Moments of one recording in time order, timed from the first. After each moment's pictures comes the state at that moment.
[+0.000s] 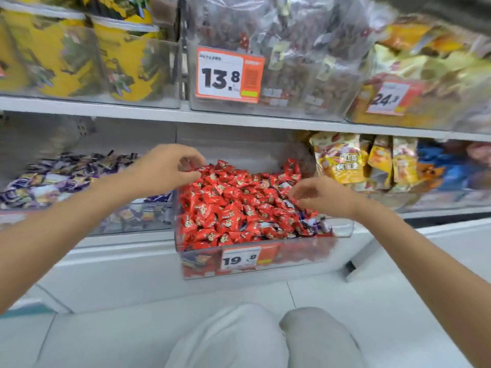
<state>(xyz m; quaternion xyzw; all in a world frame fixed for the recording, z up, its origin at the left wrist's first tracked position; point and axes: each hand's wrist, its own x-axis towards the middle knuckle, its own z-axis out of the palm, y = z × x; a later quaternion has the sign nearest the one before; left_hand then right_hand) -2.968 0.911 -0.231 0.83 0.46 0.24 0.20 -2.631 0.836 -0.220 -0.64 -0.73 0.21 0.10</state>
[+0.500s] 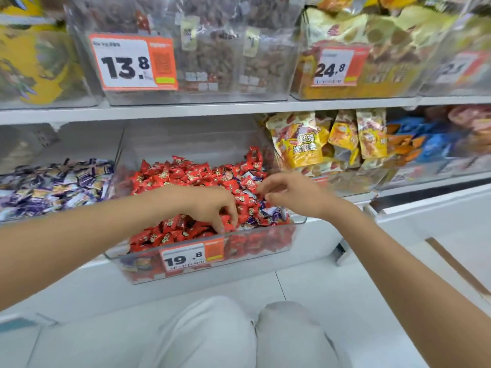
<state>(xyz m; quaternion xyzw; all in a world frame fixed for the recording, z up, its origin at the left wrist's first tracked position) -2.790 0.895 -0.261 0.93 0.25 -0.16 0.20 -2.580 0.816 -0.245 -0.60 -0.71 0.29 0.23</state>
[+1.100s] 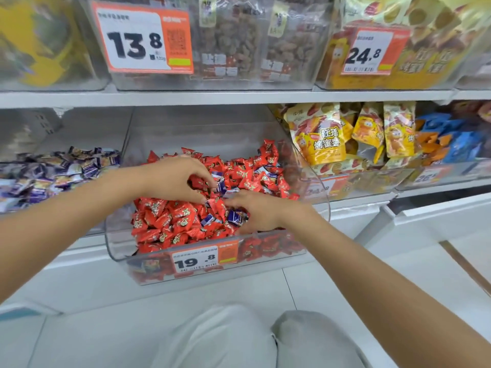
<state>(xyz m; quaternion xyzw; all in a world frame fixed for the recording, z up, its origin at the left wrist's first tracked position) -2.869 0.927 -0.253 0.91 0.38 0.00 0.15 -2.652 0.860 -0.284 -0.52 -0.82 0.25 -0.05</state>
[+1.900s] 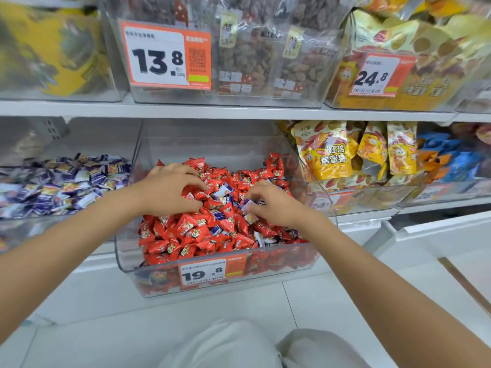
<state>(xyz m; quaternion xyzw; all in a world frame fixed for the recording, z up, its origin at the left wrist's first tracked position) -2.894 0.931 -0.271 0.88 0.47 0.01 0.08 -2.638 0.879 -0.291 -0.58 -0.77 0.22 0.12</state>
